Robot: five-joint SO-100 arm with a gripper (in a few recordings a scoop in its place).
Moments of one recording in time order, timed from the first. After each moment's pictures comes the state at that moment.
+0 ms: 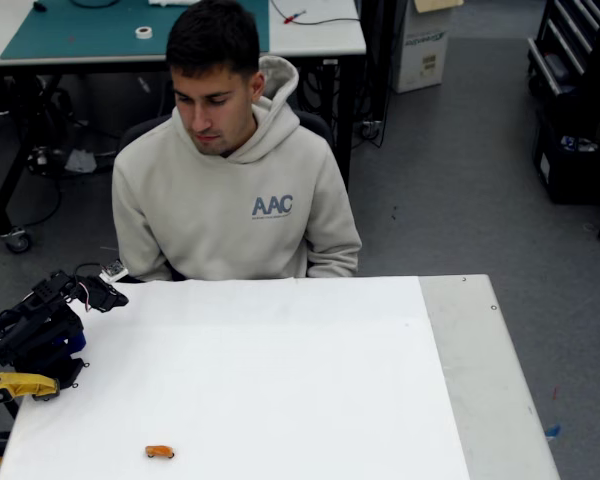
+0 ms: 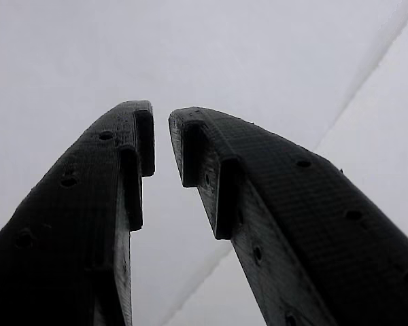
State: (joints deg) arm -2.9 188.6 171.6 64.9 9.8
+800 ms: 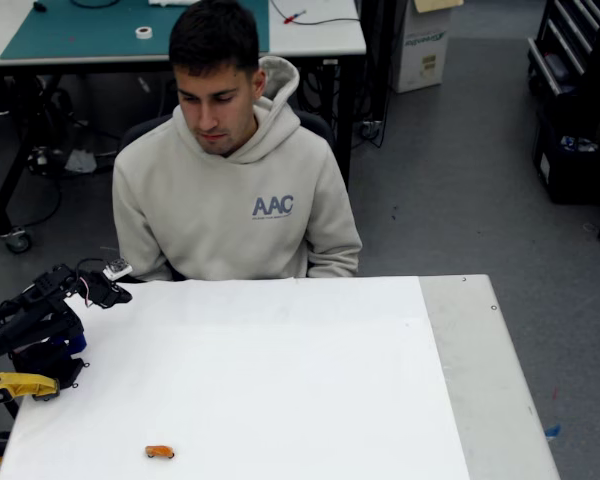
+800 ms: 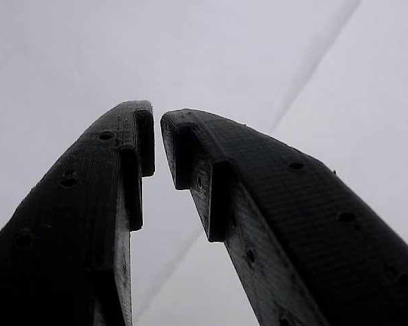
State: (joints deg) arm 2.9 175.3 159.1 64.9 9.8
